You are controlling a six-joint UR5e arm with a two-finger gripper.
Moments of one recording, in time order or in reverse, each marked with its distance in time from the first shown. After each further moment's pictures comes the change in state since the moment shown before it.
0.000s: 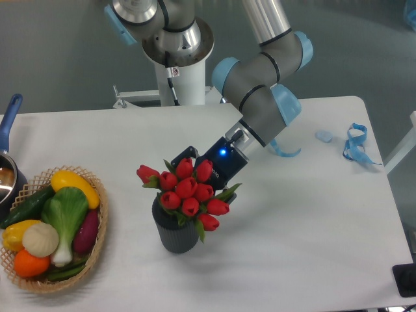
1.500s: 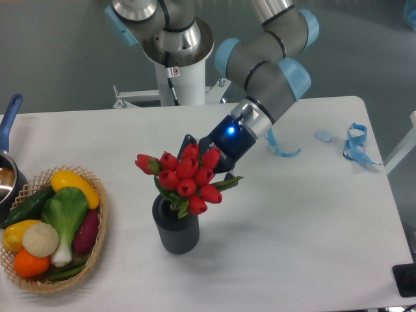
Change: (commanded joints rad) arm 0.022 0.179 0.049 0.002 -0.034 -0.317
